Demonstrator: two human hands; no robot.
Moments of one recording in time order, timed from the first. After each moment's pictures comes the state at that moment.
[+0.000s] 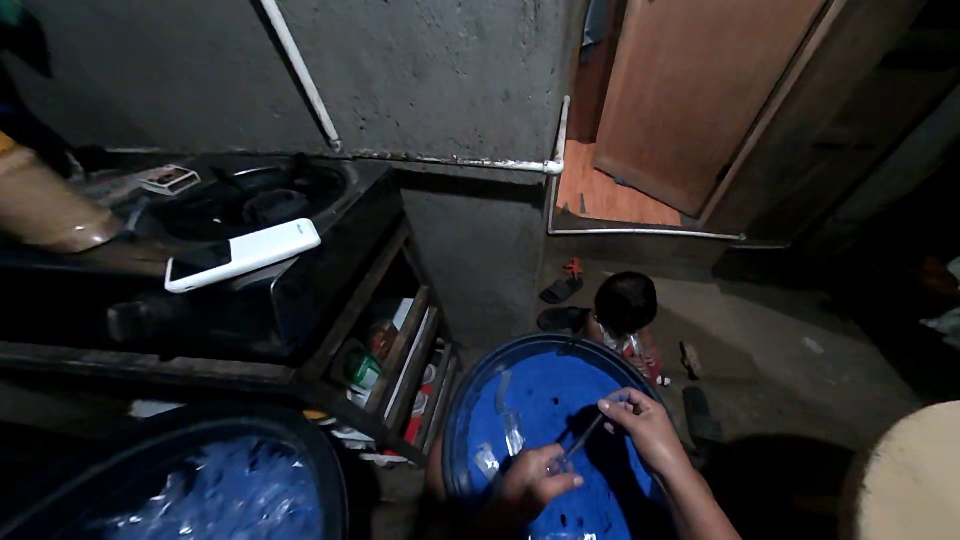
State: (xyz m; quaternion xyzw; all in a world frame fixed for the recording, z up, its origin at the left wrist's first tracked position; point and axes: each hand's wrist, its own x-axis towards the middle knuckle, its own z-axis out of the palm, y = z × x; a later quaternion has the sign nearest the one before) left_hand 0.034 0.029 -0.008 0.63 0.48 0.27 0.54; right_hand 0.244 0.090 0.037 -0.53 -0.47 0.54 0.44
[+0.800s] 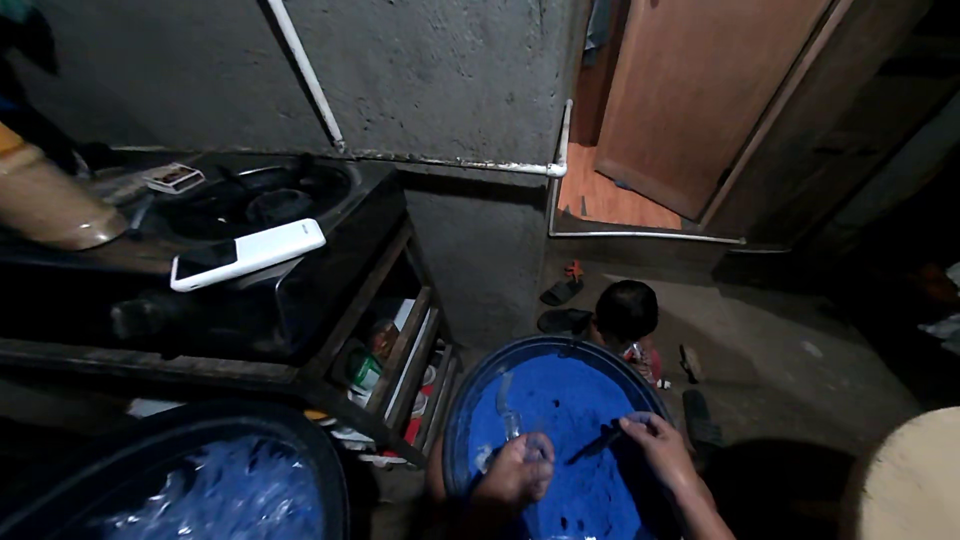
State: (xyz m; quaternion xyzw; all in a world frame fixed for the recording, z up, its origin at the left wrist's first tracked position) left_hand 0.017 0.024 -0.007 0.36 0.25 0.49 0.76; right_hand 0.278 0.083 -0.010 -0.64 -0.45 0.46 0.41
